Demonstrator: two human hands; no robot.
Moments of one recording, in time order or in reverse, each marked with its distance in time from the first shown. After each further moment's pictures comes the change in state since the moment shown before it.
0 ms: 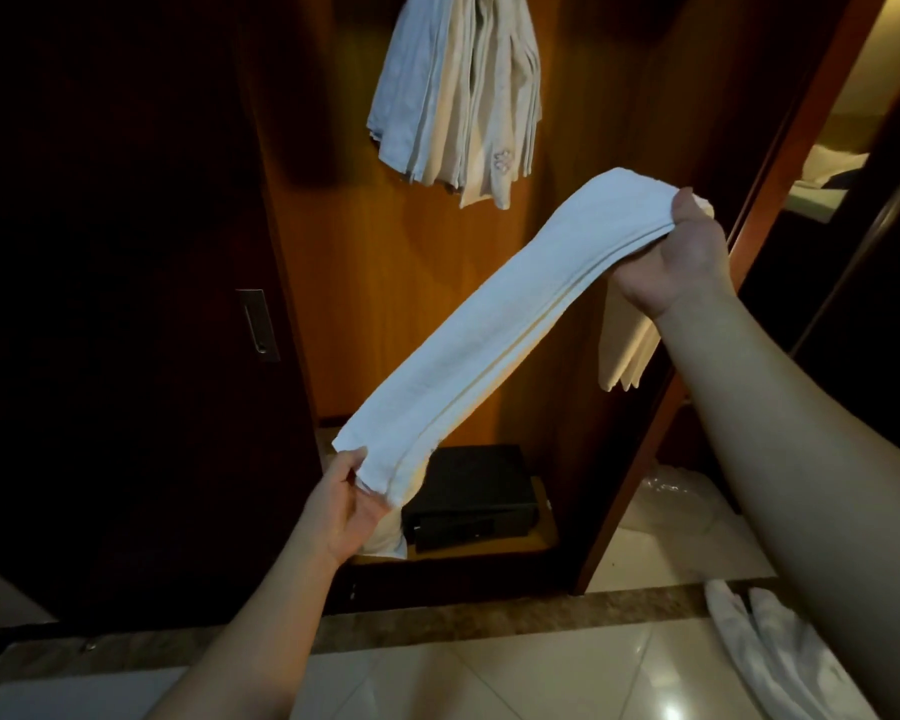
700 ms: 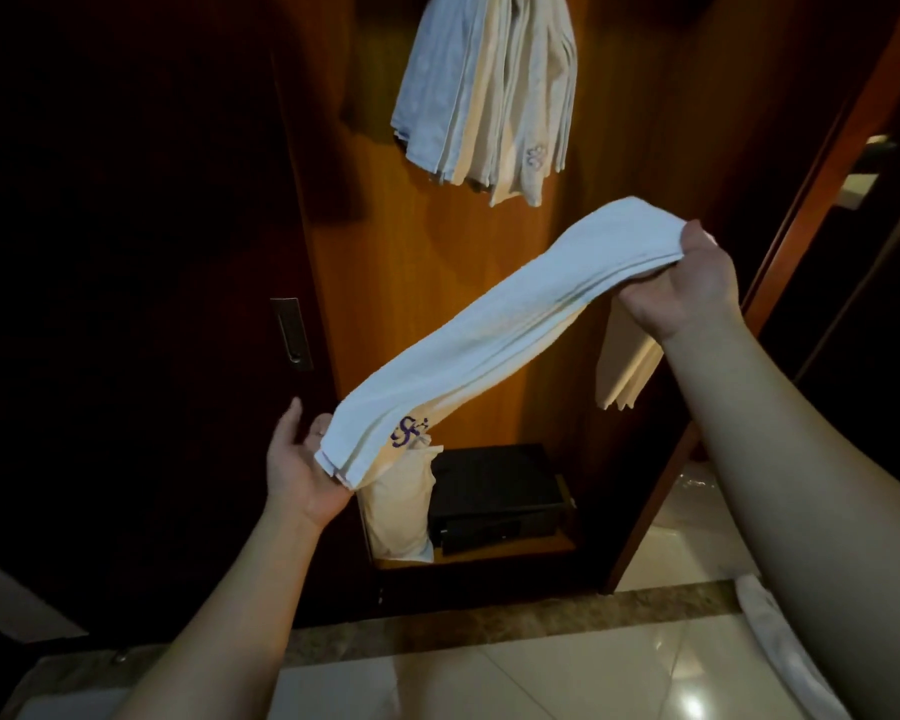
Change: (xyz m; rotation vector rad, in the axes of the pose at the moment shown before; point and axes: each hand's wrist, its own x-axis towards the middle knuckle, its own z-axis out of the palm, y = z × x) left_hand 0.018 0.099 -0.037 -0.099 -0.065 0.096; right_hand 0.022 0.059 0.005 0.093 0.083 0.012
